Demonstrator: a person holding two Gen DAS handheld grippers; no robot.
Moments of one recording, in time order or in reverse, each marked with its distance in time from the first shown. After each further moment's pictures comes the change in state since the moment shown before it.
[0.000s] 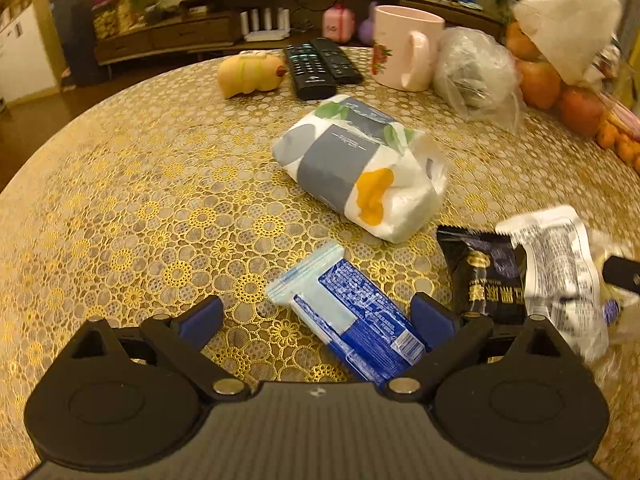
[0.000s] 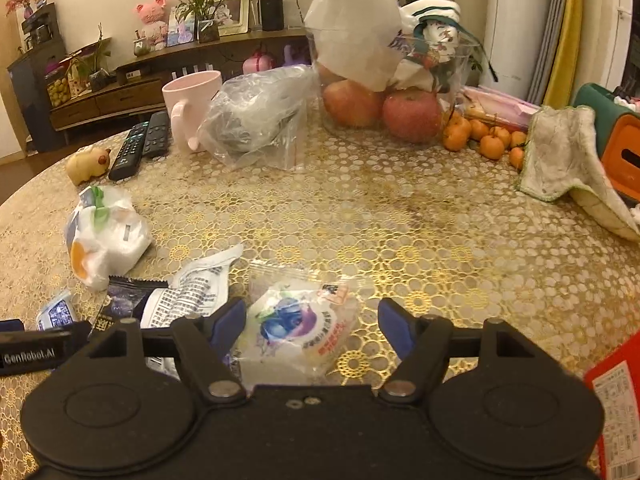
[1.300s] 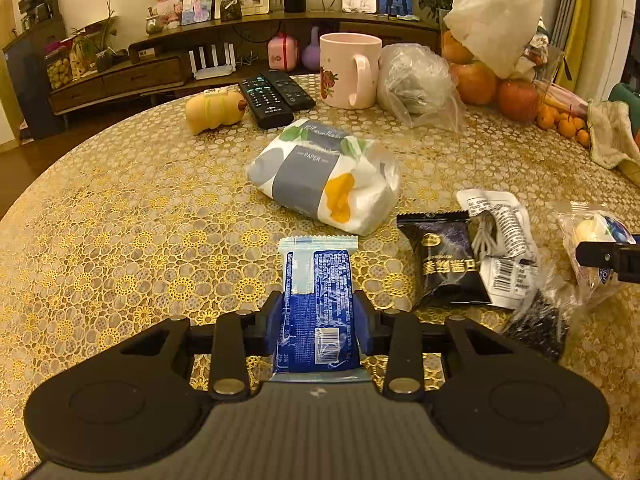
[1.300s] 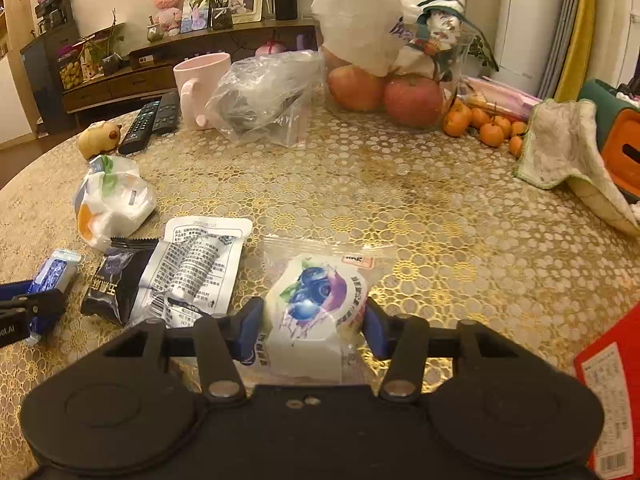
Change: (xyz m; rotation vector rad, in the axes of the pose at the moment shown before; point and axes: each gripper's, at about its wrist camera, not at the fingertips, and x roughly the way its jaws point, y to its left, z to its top) left arm -0.033 0.010 -0.015 0.121 -0.091 -0.109; right arm -0.015 -0.014 -0.019 -0.038 0.022 0.018
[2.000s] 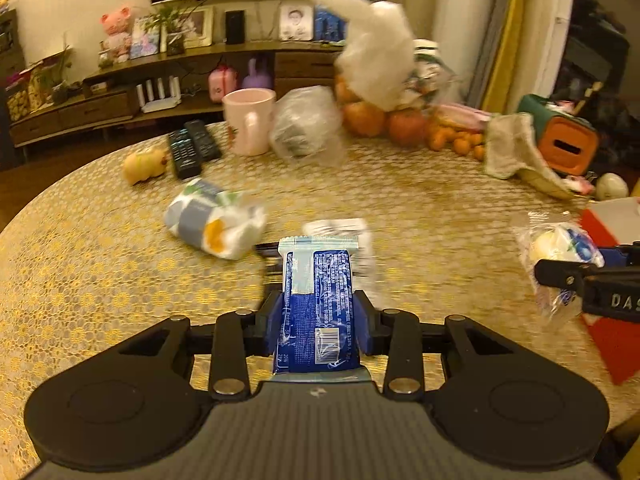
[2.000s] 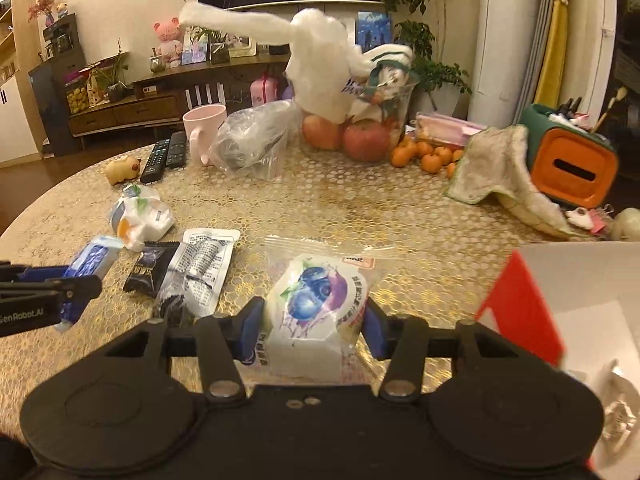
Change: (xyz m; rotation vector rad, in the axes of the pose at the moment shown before) left arm -0.104 -0.082 0.003 0.077 -0.067 -0.148; right arm -0.122 -0.038 -0.022 0.005 -0.082 -0.006
